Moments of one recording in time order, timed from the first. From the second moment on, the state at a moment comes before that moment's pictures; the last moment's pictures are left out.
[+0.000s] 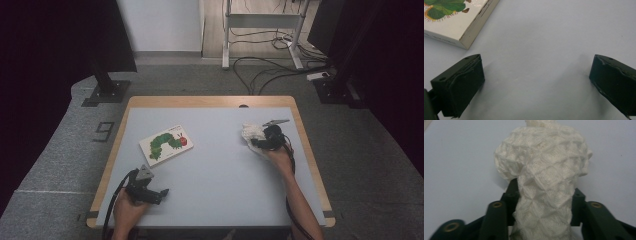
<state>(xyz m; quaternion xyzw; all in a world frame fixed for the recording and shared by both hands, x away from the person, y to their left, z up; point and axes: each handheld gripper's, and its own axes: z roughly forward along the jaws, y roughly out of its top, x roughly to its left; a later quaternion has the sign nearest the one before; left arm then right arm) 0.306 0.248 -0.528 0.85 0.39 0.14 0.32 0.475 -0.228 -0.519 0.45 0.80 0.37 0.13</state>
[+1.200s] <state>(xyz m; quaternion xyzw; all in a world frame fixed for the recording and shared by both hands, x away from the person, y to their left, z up) 0.306 0.248 -0.528 0.85 0.39 0.14 0.32 0.419 -0.253 -0.453 0.40 0.81 0.40 0.15</state>
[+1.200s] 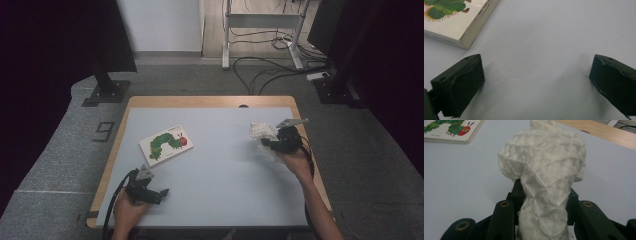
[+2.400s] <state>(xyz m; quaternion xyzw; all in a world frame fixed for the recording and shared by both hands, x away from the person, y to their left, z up) 0.306 0.248 -0.528 0.85 0.39 0.14 0.32 0.323 -0.291 -0.450 0.38 0.81 0.42 0.16</state>
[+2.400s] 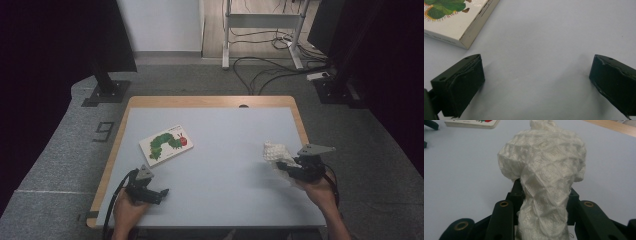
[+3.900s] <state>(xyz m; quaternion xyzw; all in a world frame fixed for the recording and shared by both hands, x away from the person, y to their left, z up) 0.307 0.247 -0.527 0.85 0.40 0.14 0.32 0.301 -0.285 -0.473 0.39 0.81 0.39 0.20</state>
